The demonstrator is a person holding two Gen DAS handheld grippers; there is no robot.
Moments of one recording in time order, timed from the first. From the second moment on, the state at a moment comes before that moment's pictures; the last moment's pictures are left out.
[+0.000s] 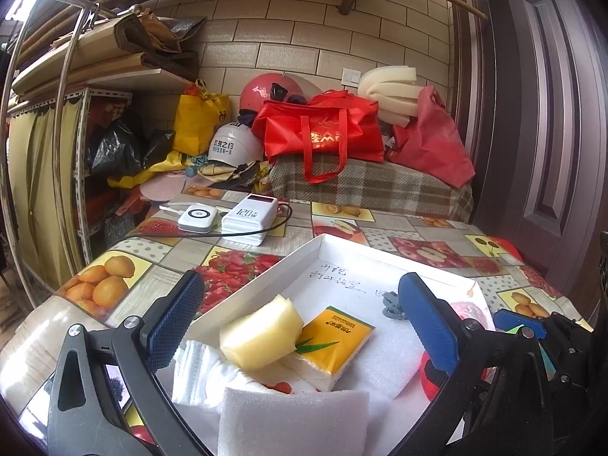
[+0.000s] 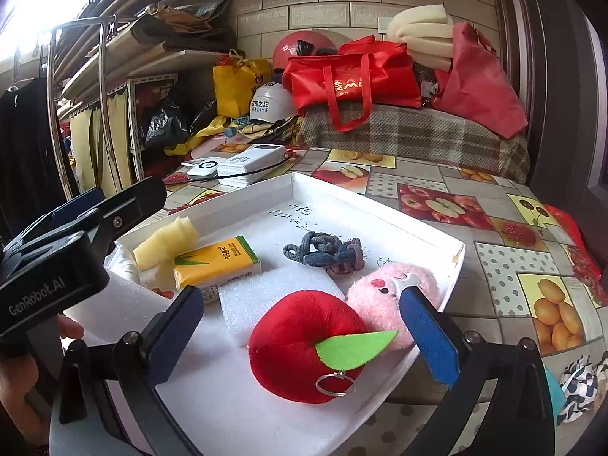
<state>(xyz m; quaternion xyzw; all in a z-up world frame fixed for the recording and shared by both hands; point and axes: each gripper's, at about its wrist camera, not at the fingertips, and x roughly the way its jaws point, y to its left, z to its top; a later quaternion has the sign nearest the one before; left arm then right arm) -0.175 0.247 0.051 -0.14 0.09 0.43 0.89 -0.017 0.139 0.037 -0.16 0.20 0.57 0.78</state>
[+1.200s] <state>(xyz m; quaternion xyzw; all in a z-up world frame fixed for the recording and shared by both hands) -0.182 0.212 0.053 -0.15 0.08 0.42 0.89 -0.024 0.092 0.051 -0.09 0.13 0.54 0.83</state>
